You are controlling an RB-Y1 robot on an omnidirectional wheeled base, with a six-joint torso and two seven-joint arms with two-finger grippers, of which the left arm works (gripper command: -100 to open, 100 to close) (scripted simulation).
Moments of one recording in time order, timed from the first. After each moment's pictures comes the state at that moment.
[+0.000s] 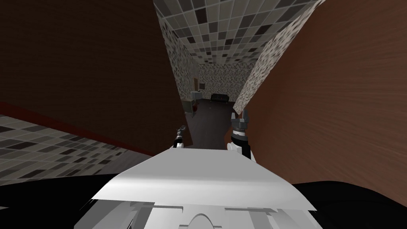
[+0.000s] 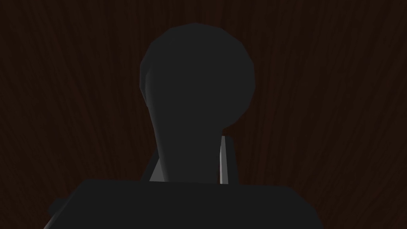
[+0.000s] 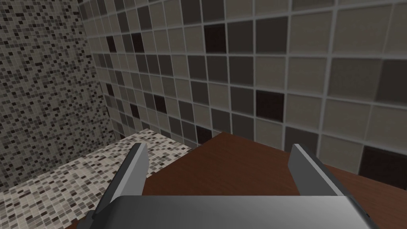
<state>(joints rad) -0.16 0.14 0.10 -0.57 0.31 -0.82 -0.08</state>
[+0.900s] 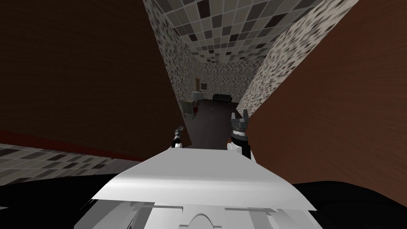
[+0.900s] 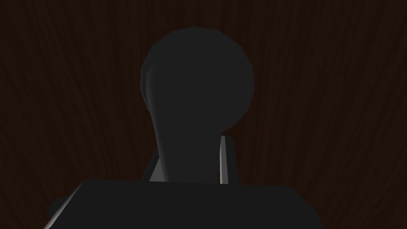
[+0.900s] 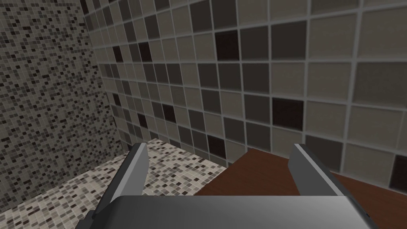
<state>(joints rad) -0.16 0.15 0.17 -0.55 0.29 -0.83 -0.07</state>
